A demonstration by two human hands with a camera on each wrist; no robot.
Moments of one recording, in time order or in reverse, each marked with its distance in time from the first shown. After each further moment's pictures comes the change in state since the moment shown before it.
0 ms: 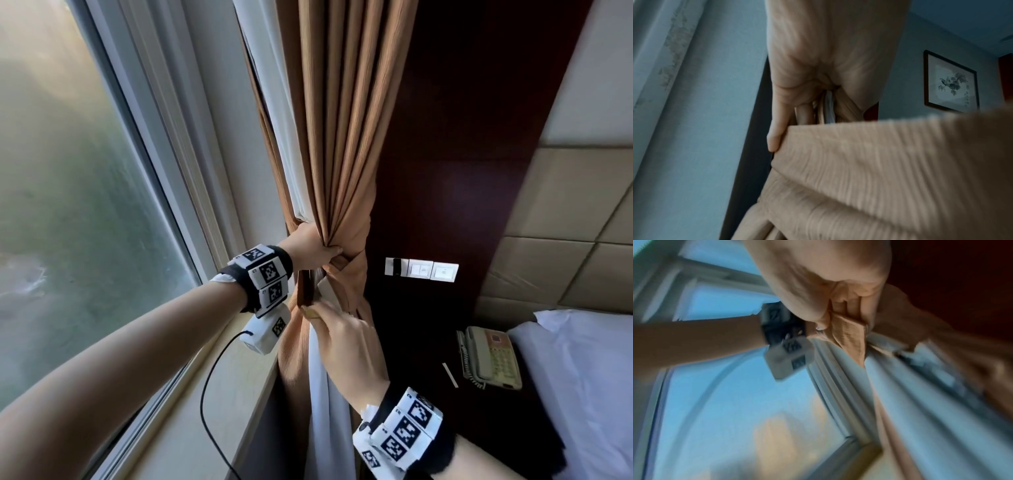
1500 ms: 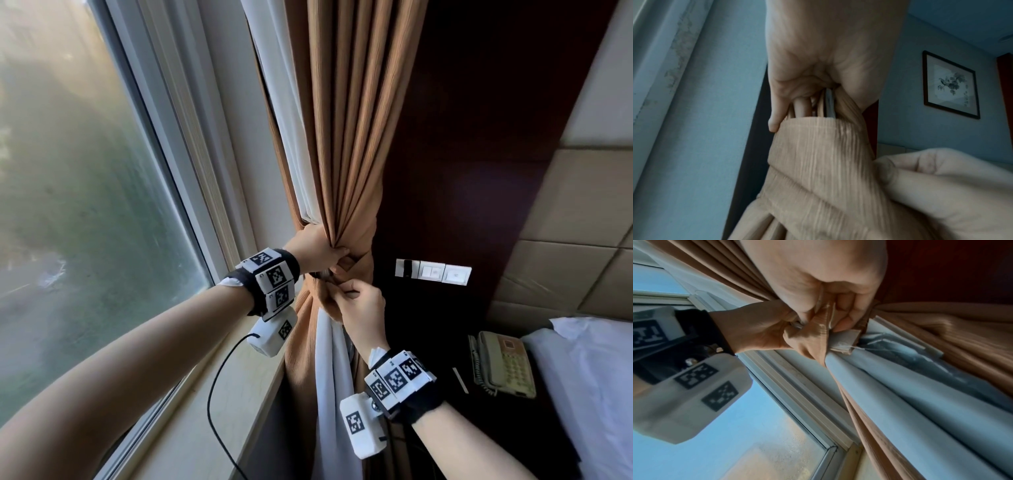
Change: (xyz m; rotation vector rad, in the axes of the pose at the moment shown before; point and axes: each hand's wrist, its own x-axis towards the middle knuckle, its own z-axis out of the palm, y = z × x) left_hand -0.003 -0.003 0.002 0.075 0.045 -0.031; right_hand 0.032 0.063 0.054 0.511 0.033 0.639
